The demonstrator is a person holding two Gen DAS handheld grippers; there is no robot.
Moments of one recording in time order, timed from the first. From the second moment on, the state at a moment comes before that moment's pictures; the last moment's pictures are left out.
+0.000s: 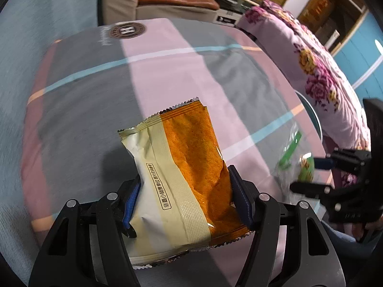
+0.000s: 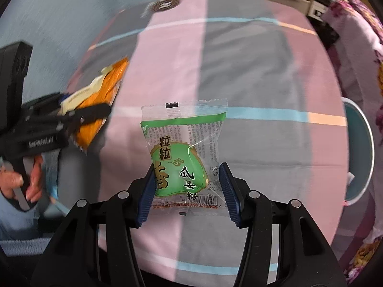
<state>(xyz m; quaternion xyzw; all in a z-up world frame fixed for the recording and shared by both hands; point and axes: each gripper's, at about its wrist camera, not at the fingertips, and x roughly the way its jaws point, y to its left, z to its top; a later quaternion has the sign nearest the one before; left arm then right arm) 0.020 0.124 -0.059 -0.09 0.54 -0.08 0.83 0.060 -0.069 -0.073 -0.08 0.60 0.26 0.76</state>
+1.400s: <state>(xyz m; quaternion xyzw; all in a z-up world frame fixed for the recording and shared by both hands) 0.119 -0.113 -0.046 0.06 0.56 -0.17 0.81 0.122 -0.361 -0.059 0.16 0.53 0.11 0.83</state>
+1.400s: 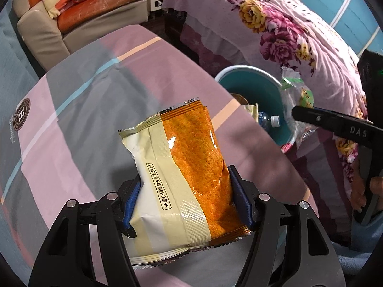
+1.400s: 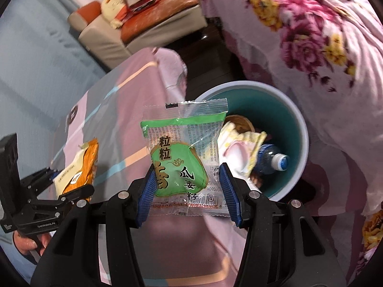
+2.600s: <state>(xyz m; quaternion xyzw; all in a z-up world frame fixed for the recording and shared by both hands) 0.190 -0.275 -0.076 0.09 0.56 -0.24 0.79 0.155 -0.469 -0.076 0.19 0.52 0.03 0.83</state>
